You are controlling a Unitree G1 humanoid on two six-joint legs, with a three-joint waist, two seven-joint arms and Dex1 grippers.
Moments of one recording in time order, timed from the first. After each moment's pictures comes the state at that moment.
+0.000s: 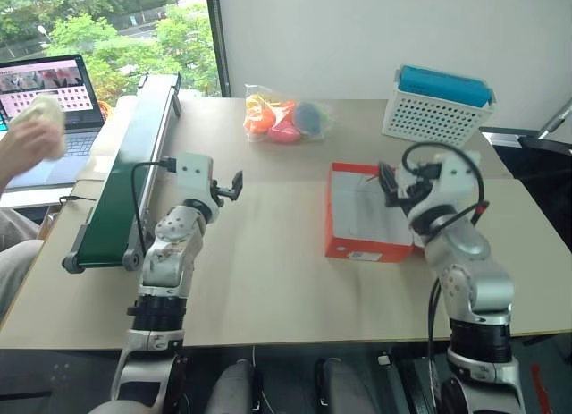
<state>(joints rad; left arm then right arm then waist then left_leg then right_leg) -0.56 0.27 0.10 0.06 -0.16 0.42 -0.17 -0.46 -0.33 -0.15 -0.32 0.46 0.57 0.17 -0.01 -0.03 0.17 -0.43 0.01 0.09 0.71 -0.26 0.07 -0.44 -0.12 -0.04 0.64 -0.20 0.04</state>
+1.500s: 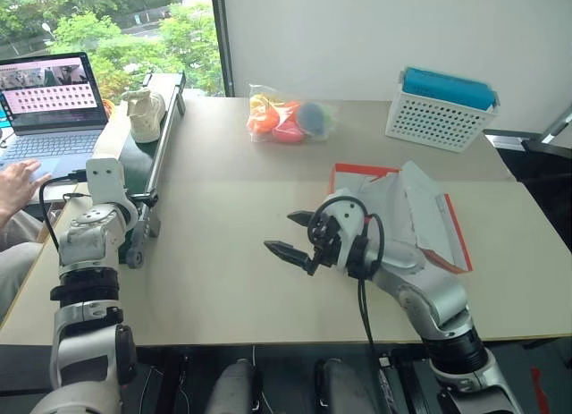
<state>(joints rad) -0.67 0.55 0.32 0.45 -0.16 0.63 -0.15 -0.40 -0.34 0.23 -0.40 0.45 0.69 0.56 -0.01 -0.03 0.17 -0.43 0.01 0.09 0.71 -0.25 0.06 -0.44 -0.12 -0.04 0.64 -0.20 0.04</state>
